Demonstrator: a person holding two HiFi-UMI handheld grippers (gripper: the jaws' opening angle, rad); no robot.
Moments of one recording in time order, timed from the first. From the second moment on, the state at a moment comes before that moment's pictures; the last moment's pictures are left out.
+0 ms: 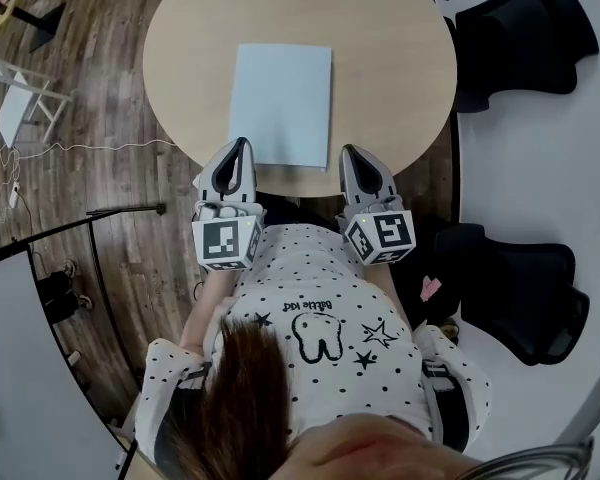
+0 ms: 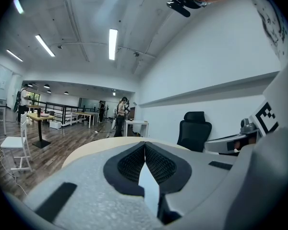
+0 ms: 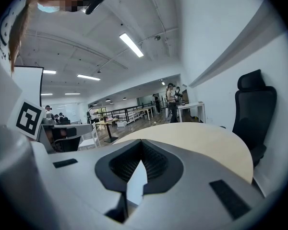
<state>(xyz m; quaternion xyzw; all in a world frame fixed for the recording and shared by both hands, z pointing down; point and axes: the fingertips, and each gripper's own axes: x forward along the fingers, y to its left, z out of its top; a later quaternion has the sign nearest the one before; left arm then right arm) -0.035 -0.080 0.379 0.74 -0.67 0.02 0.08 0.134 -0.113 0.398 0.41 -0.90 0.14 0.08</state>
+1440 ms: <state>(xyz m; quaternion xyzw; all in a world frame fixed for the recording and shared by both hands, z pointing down) -0.128 -0.135 0.396 0.78 -0.62 0.04 0.09 0.048 -0.144 0.409 0.47 -0.86 0.15 0.10</state>
